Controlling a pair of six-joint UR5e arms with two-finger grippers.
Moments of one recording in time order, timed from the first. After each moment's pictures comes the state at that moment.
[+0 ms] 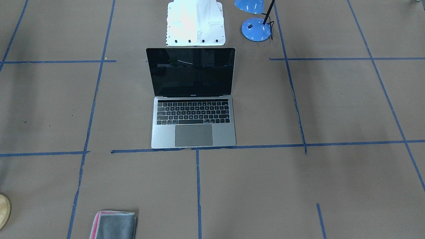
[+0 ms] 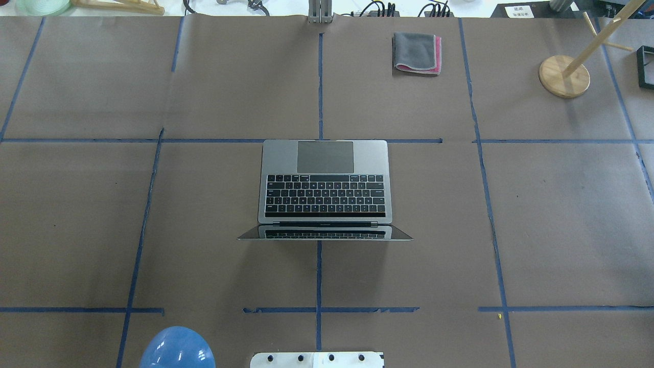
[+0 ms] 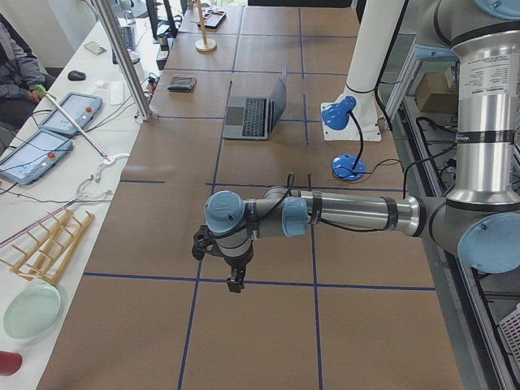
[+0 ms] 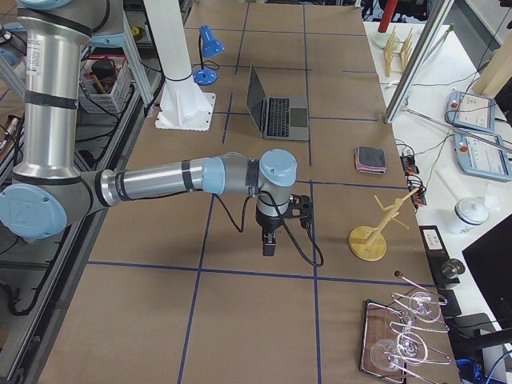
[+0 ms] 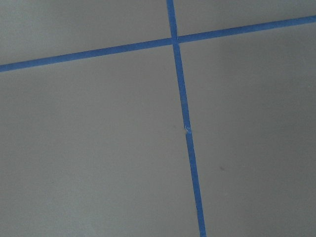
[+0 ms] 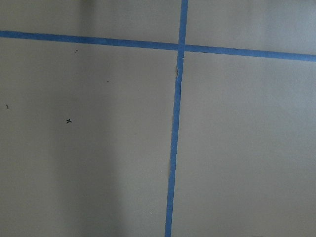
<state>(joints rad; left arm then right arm) -1.58 -1.48 -1.71 -1.42 -2.35 0.23 1.50 -1.71 1.91 -1.77 2.27 -0.01</state>
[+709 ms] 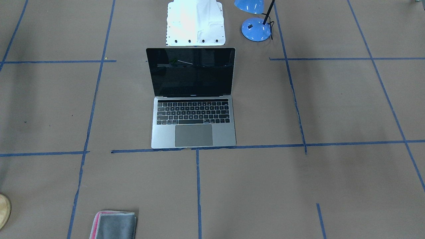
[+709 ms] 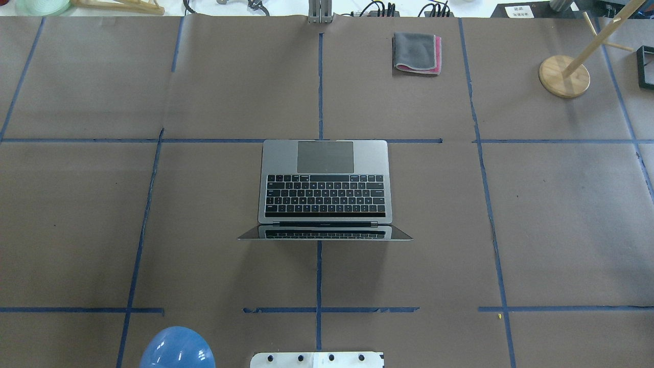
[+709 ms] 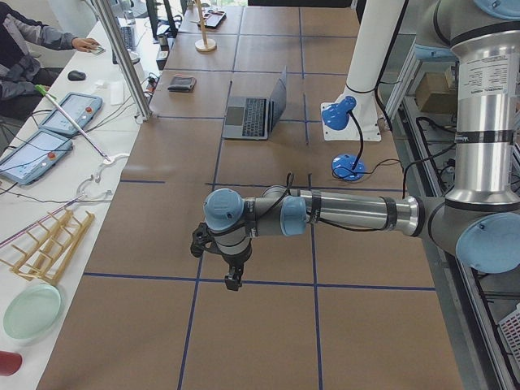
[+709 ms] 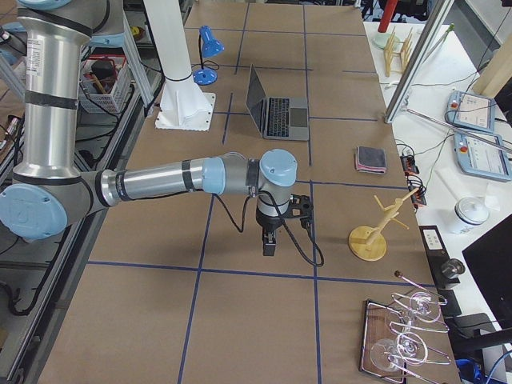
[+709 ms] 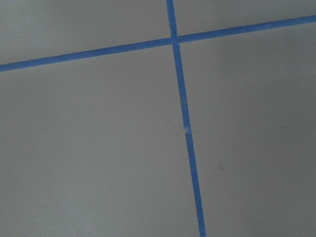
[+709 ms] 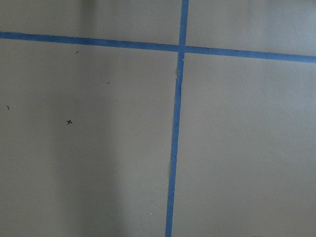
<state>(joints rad) -1.57 -1.50 -1.71 -1.45 -2.35 0.23 1.50 -1.71 1.91 -1.77 2.27 -0.01</state>
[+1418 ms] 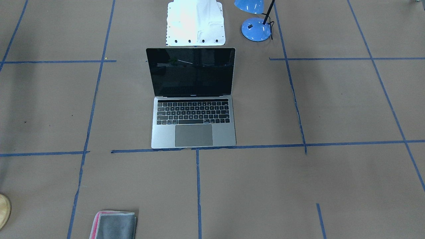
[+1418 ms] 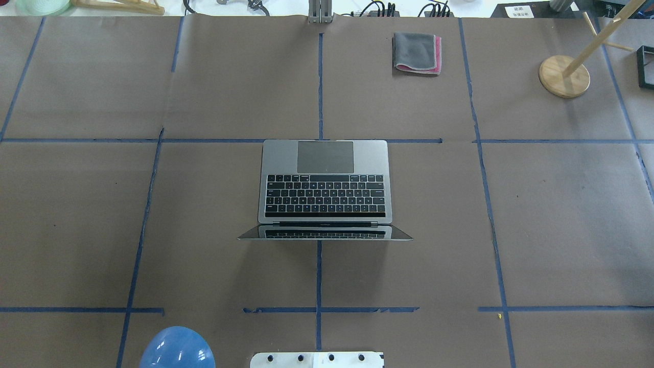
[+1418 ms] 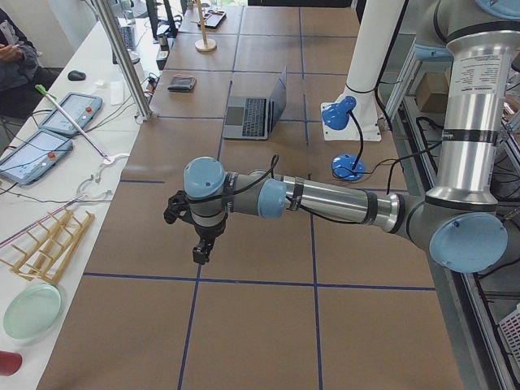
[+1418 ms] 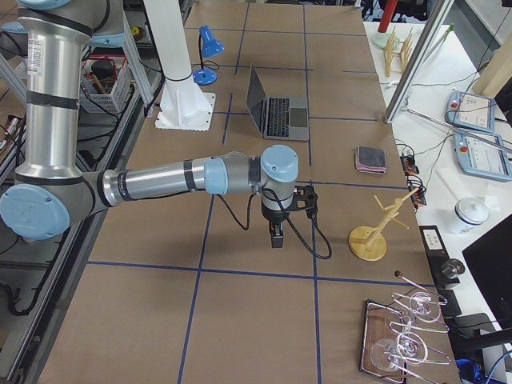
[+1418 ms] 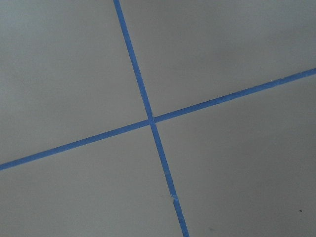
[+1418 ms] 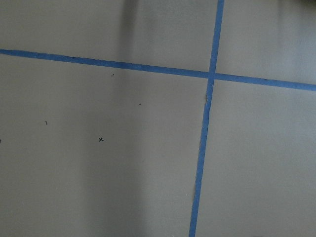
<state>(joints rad) -1.57 -1.60 -1.71 -1.56 -2.36 0.18 1.50 -1.70 1.90 -1.68 2.34 -0.01</state>
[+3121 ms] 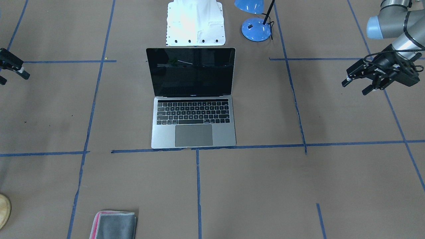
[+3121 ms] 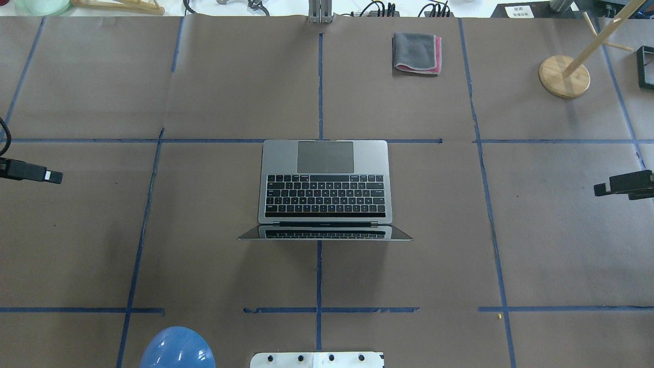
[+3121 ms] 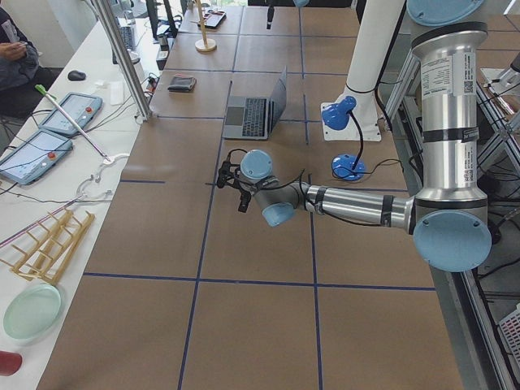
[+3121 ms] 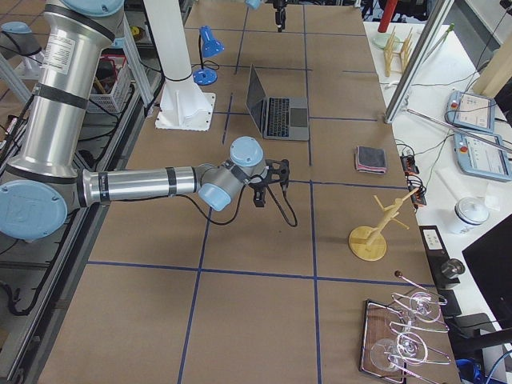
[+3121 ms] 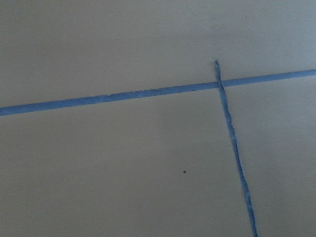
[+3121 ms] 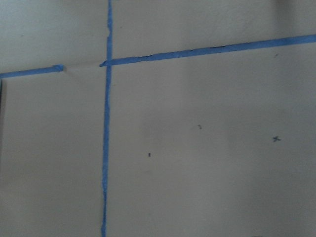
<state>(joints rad) -1.04 -1.46 -1.73 -2.54 -2.35 -0.88 1.08 -1.86 1.90 -0.72 2.35 0.97</state>
